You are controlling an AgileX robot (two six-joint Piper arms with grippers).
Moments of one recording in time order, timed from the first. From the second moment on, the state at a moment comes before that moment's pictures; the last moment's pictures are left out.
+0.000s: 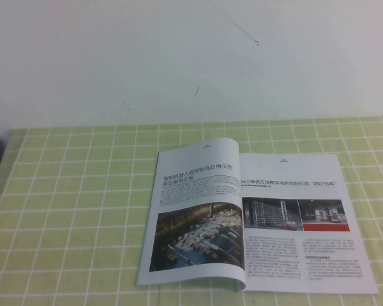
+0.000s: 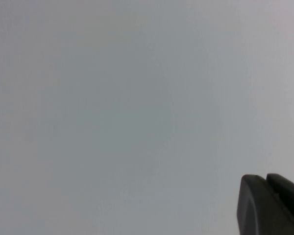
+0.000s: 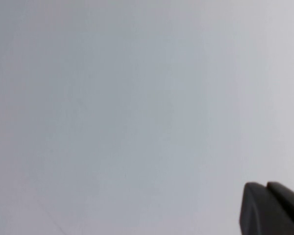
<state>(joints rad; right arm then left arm) 0.05 -0.01 0.03 -0.08 -0.44 0.01 -0.13 -0.02 0.02 -0.01 -0.49 0.00</state>
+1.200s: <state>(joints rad) 0.05 0.82 -0.55 0.44 0.45 -0.54 -0.13 0.92 -0.65 -0.20 0.37 -0.03</state>
